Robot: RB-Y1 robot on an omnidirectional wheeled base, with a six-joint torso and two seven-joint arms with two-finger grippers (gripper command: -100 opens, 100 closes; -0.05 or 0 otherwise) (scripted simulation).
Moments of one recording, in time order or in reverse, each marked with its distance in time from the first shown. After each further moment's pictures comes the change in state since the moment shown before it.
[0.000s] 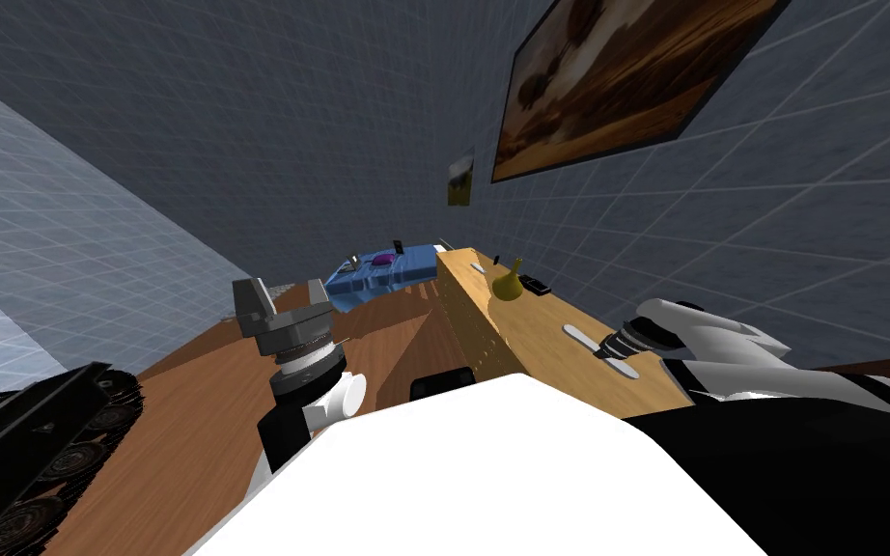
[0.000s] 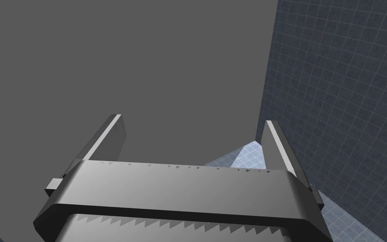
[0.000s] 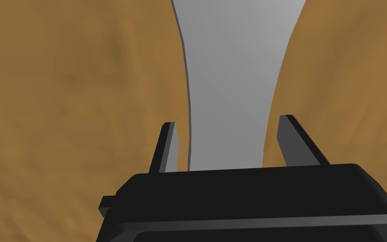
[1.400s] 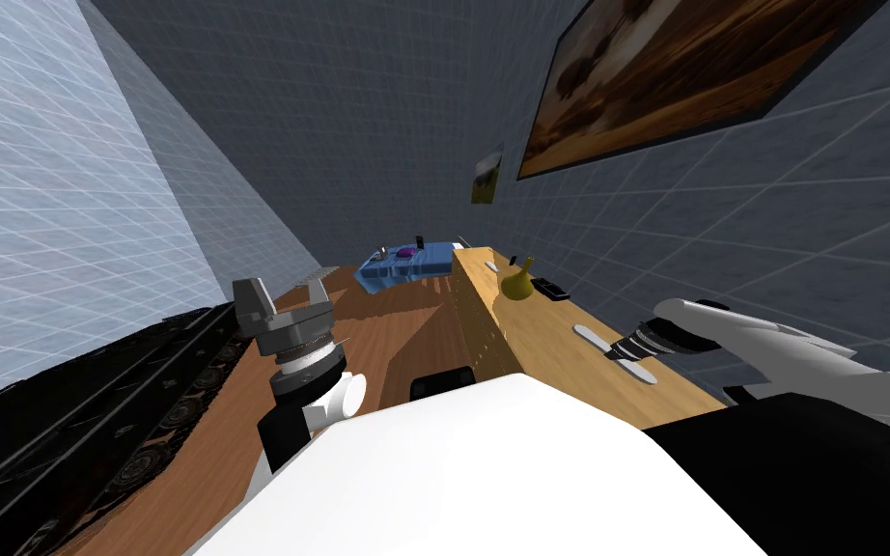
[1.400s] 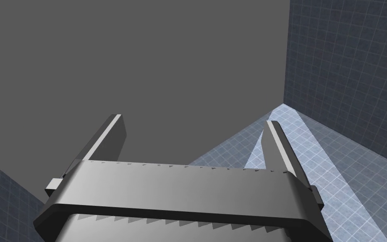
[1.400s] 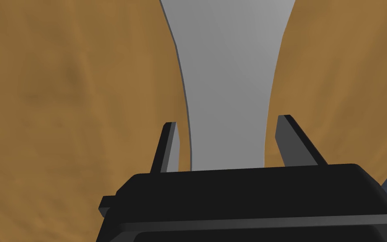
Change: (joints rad) left arm 0.000 0.000 0.000 0.000 0.000 0.000 0.000; right arm 0.179 -0.151 0.267 -0.083 -0.391 -0.124 -0.212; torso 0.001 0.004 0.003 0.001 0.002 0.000
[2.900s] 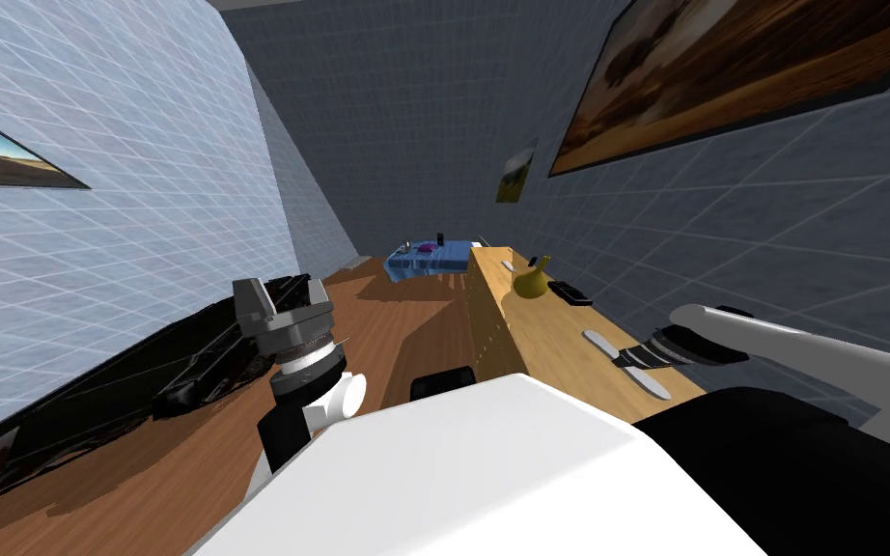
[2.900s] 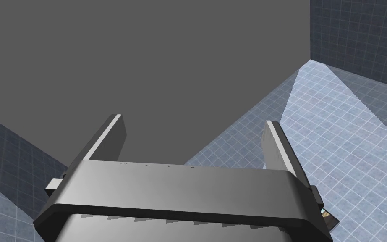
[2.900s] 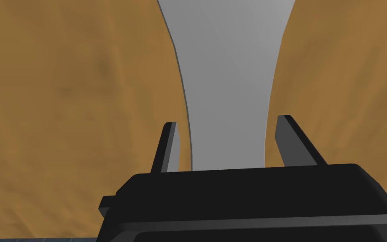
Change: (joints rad) left arm 0.000 0.000 0.000 0.000 0.000 0.000 0.000; right arm 0.184 -0.149 0.273 -0.085 -0.419 -0.129 -0.217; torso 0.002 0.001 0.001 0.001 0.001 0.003
